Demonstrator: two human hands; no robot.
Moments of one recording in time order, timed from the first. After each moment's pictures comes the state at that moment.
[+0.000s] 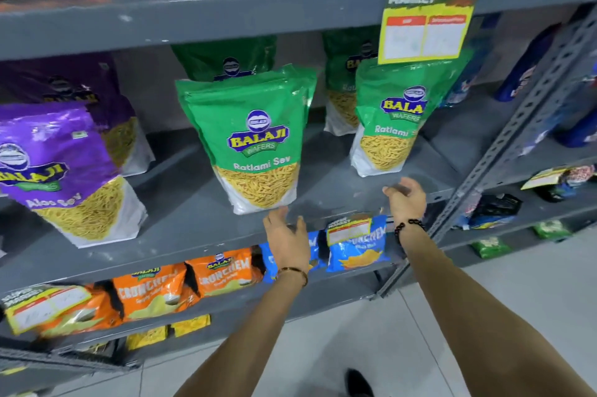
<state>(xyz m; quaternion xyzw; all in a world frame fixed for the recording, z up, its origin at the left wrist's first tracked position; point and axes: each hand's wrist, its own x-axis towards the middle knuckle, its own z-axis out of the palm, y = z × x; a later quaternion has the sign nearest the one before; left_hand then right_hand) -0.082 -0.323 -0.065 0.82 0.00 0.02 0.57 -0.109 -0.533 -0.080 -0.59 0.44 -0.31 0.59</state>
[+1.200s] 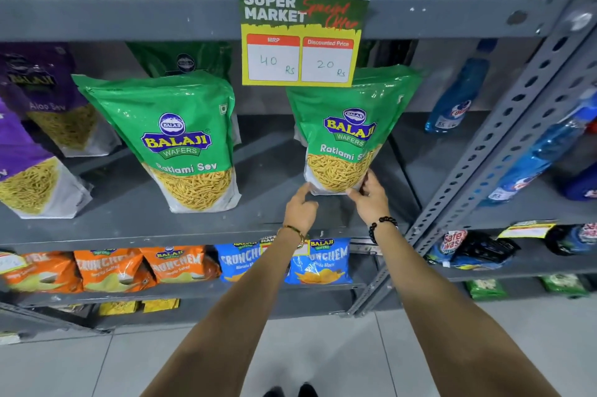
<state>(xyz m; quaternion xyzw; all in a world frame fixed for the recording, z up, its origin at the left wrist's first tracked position) -0.056 -0.496 -0.068 0.78 0.00 -0.19 0.59 -0.088 -0.641 -0.069 -0.76 0.22 -0.14 0.59</state>
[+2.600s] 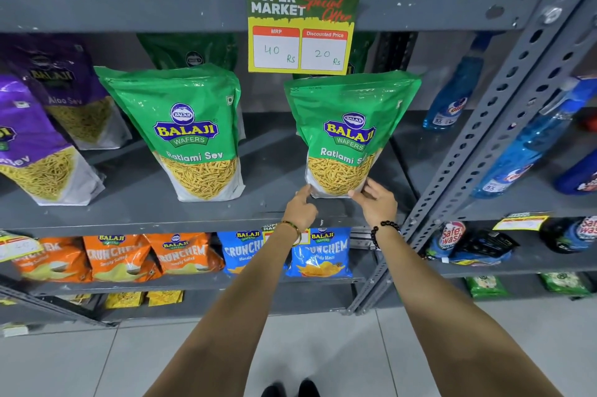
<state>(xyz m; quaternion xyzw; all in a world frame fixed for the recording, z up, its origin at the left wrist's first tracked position) -0.075 -0.481 -0.071 0.81 -0.05 -0.23 0.53 -0.123 -0.636 -0.074 -0.73 0.25 -0.19 0.61</state>
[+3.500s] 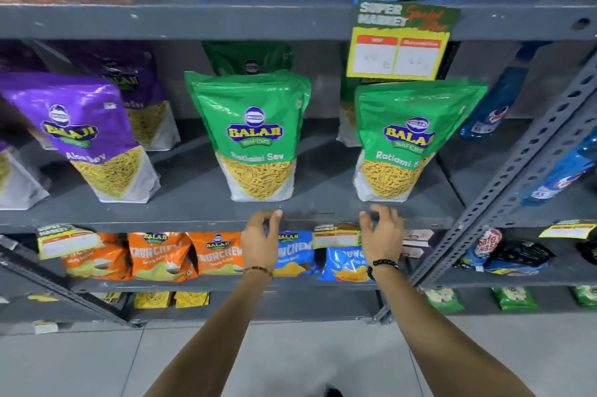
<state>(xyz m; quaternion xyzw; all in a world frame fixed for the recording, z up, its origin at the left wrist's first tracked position) -0.100 -0.312 -0.079 0.83 0.03 0.08 0.55 -0.143 -0.513 -0.083 -0.86 0.29 -0.28 0.33</state>
